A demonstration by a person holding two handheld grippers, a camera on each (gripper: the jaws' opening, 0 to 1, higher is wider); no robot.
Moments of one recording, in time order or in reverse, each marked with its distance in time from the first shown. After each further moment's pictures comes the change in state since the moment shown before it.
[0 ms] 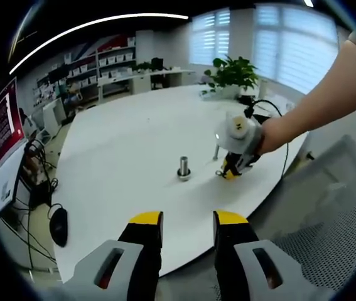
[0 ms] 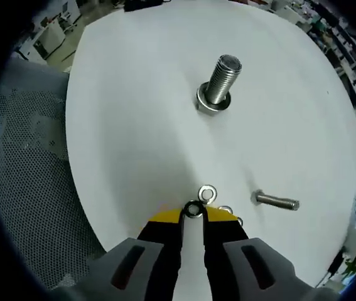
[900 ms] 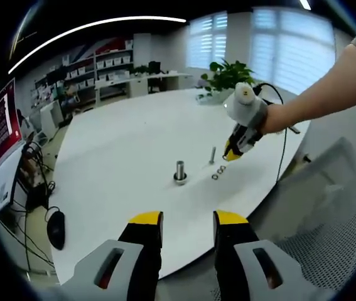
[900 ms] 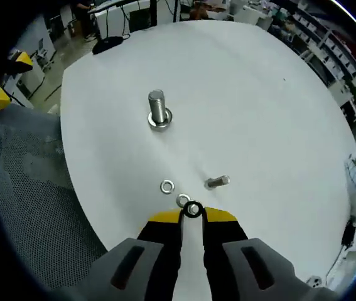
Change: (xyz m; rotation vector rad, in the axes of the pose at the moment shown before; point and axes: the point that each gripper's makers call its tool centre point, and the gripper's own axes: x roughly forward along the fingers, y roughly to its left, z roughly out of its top) left arm -0.001 -0.003 0.005 0.003 -0.028 -0.022; right arm -0.050 -0.054 0.002 0.183 -0.099 -0.064
